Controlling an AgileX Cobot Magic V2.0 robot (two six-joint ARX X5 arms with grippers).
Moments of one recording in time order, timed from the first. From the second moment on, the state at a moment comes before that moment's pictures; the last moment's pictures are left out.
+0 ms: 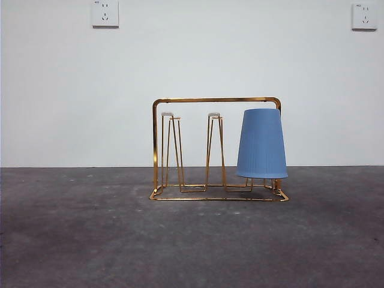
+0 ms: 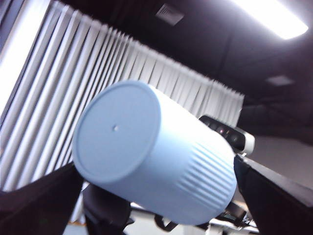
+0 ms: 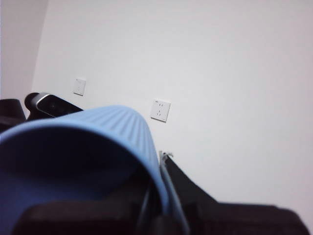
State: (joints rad) left arm -1.02 1.58 1.52 0.73 0.63 -0.78; right arm 0.80 0.62 1.42 -0.51 0.13 -0.34
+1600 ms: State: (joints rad) left arm -1.01 1.61 1.51 0.84 0.60 -0.92; right arm 0.81 0.68 1.42 -0.58 0.13 -0.34
